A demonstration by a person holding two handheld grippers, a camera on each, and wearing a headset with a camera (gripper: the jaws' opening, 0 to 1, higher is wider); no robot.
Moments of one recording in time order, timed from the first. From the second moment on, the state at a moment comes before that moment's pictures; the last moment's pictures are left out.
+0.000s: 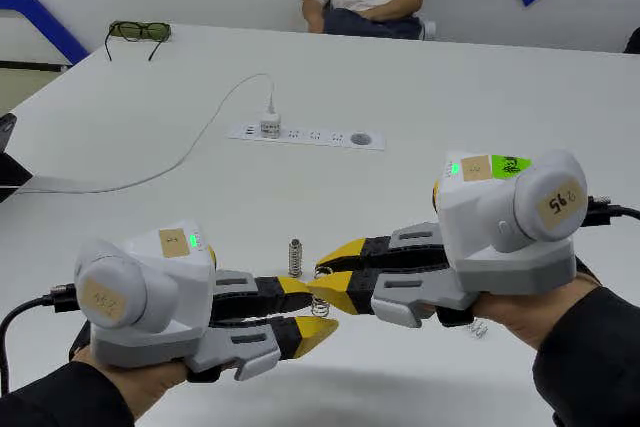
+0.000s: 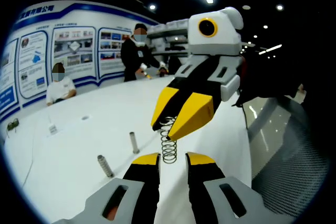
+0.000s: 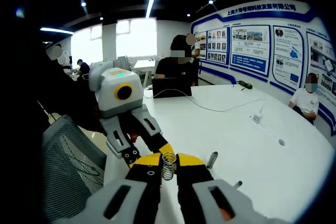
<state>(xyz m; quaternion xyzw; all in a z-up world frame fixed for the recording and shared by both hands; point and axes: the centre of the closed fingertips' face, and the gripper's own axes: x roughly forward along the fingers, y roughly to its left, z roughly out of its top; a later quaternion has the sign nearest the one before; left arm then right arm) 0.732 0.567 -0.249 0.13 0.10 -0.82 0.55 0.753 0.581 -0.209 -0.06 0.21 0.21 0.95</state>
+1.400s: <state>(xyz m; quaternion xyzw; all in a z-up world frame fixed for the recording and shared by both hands) 0.751 0.579 -0.261 0.11 0.13 -0.79 0.59 0.754 0.526 -0.195 -0.07 0.20 0.13 0.97</state>
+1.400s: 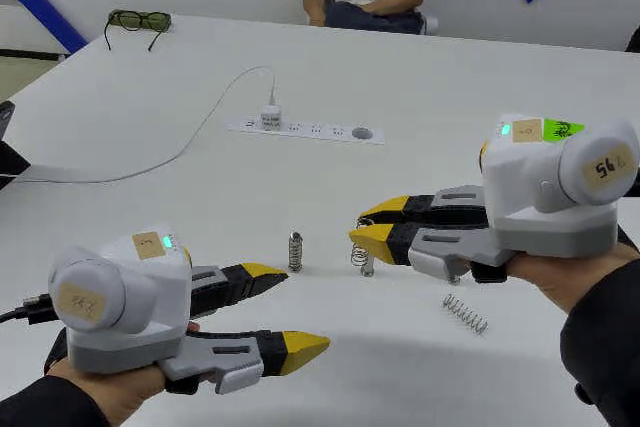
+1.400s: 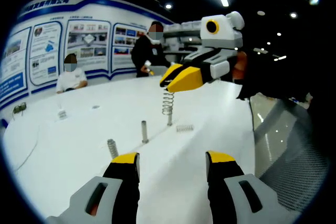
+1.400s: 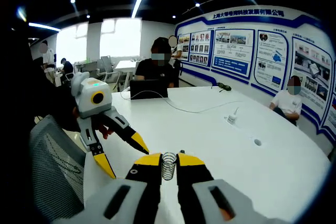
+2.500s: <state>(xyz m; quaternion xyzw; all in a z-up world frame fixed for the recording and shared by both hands) 0.749 0.580 -0.263 0.11 0.13 -0.79 0.59 0.779 0.473 -0.208 -0.10 0.21 0.05 0.97</state>
